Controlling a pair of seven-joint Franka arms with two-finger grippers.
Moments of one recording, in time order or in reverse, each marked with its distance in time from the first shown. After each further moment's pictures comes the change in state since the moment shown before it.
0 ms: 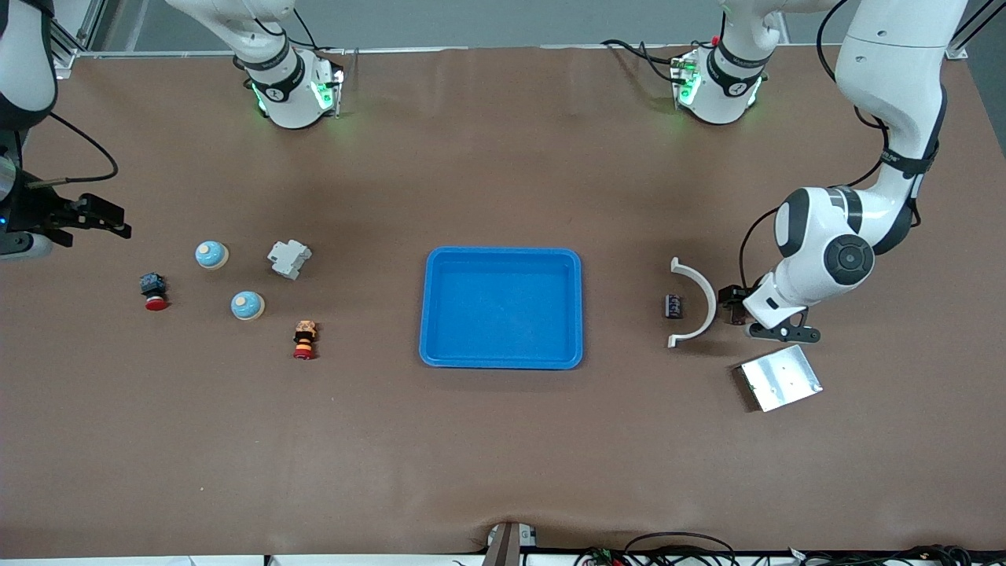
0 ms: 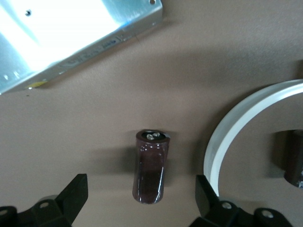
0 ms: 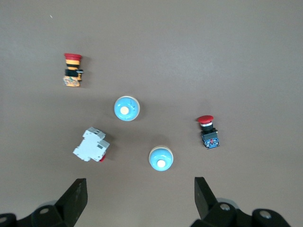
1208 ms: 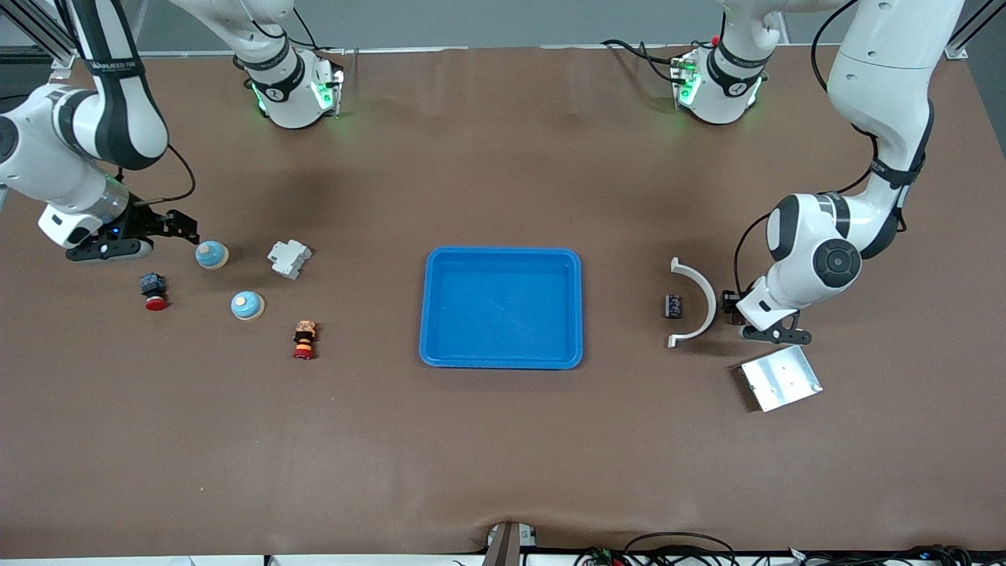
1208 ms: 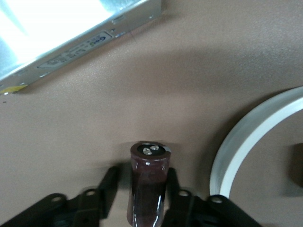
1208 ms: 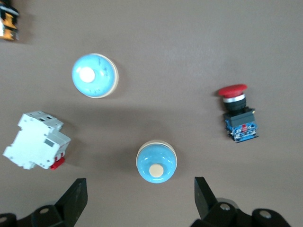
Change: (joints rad) left arm 0.000 0.048 0.000 -0.005 0.000 0.079 0.000; right arm -0.072 -0.002 0.000 -0.536 0.000 0.569 -0.048
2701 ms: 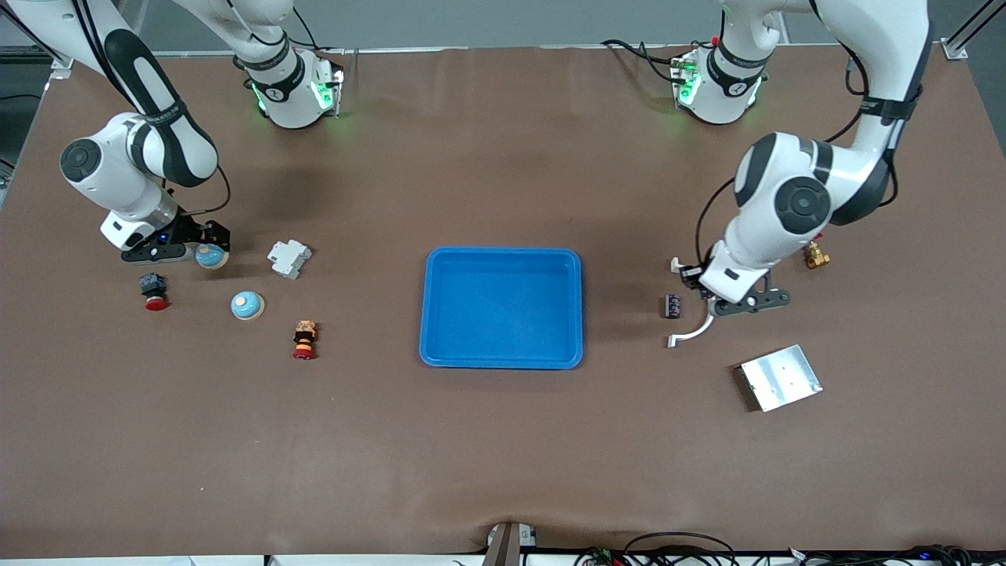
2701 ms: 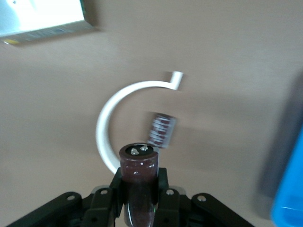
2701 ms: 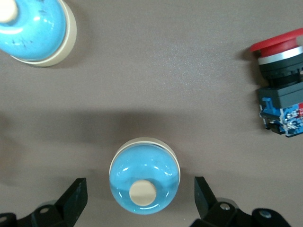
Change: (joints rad) left arm -0.008 -0.254 -0.256 0.027 0.000 -0.252 -0.551; right arm -0.042 0.216 0.000 -0.135 0.000 0.388 -0.033
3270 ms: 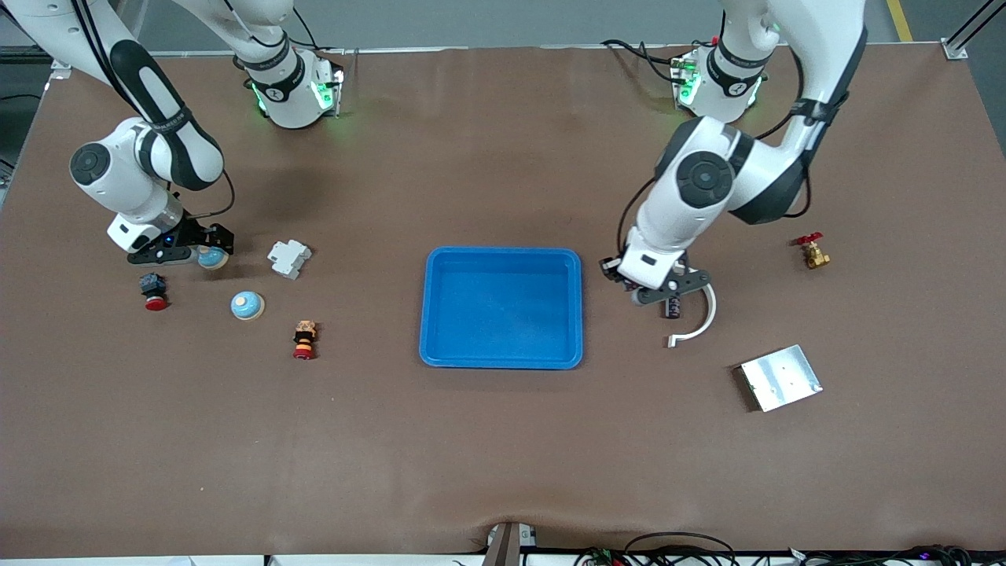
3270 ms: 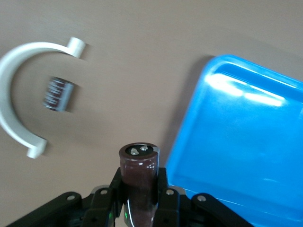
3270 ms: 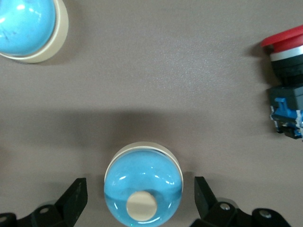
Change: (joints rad) left arm -0.133 0.108 -0.108 0.166 0.000 -0.003 -0.348; right arm 0.000 0.053 0.001 -0.001 0.000 0.063 -0.001
